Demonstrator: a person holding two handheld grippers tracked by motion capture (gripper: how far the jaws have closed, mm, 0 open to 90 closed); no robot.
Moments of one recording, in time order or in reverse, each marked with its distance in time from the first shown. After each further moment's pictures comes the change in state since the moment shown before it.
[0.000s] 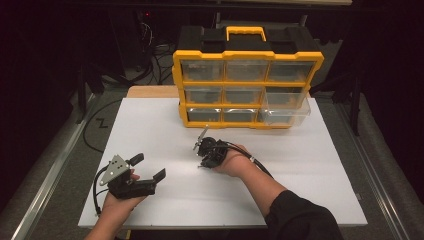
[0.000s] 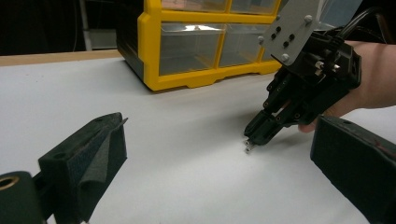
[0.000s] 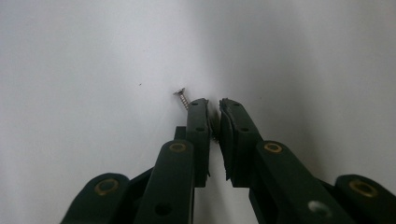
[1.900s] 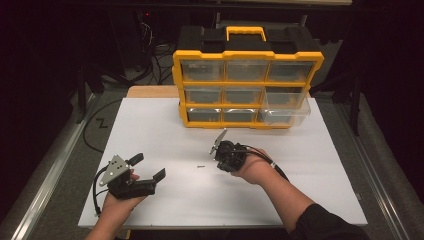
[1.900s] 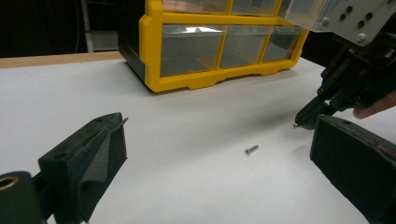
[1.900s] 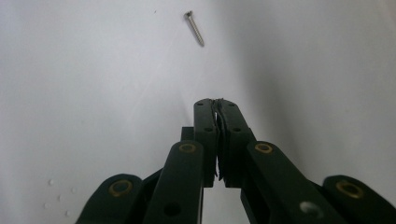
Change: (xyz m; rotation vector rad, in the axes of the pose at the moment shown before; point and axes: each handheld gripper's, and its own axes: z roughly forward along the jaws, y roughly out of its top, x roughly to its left) left arm 0.000 0.000 -0.001 -0.004 0.007 0.007; right arm 0.013 -0.042 -0.048 0.028 -0.050 0.010
